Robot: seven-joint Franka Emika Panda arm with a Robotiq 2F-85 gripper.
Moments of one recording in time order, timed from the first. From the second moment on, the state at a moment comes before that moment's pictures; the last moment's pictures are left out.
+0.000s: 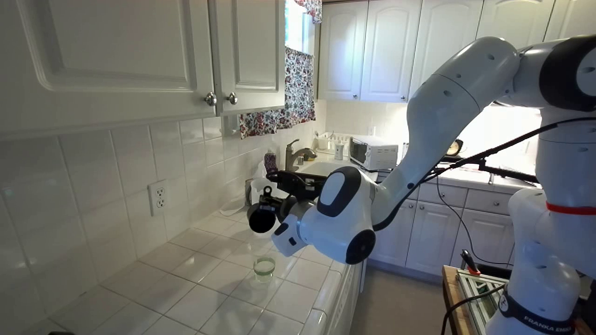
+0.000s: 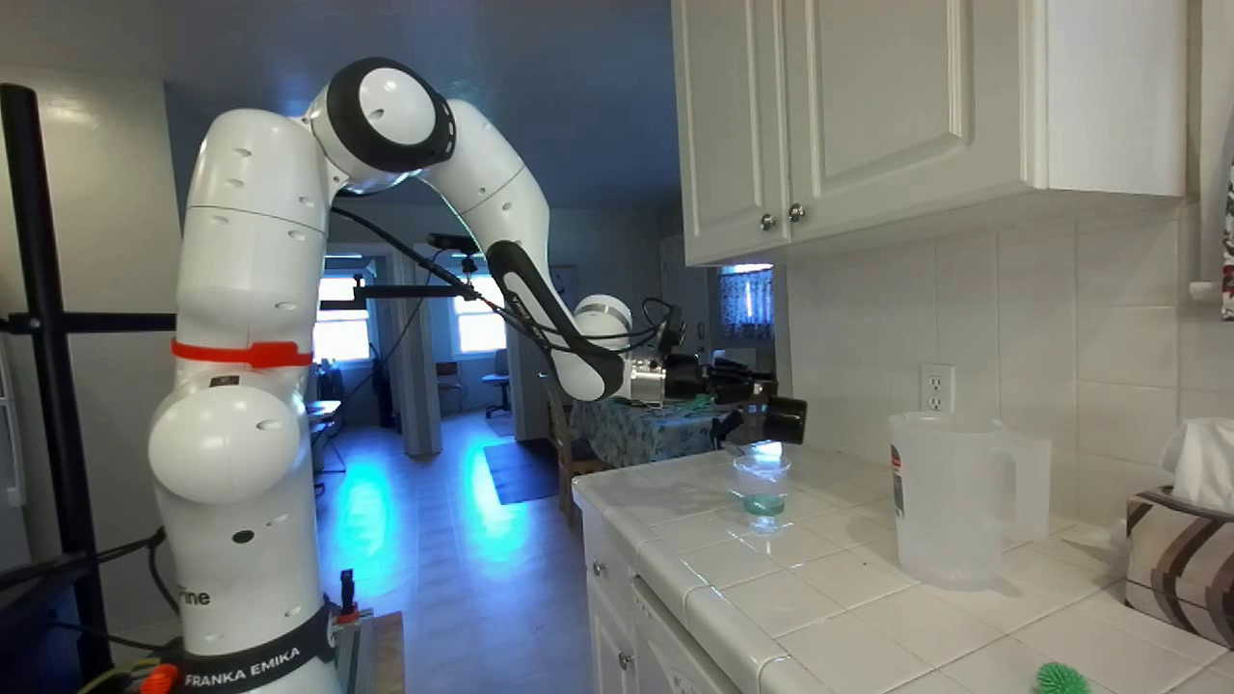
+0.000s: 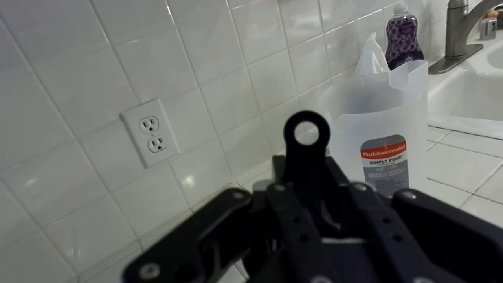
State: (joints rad) arm 0.16 0.18 0.13 -2.23 -2.07 2.08 -0.35
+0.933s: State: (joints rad) arm 0.16 0.18 0.13 -2.23 -2.09 2.07 -0.35
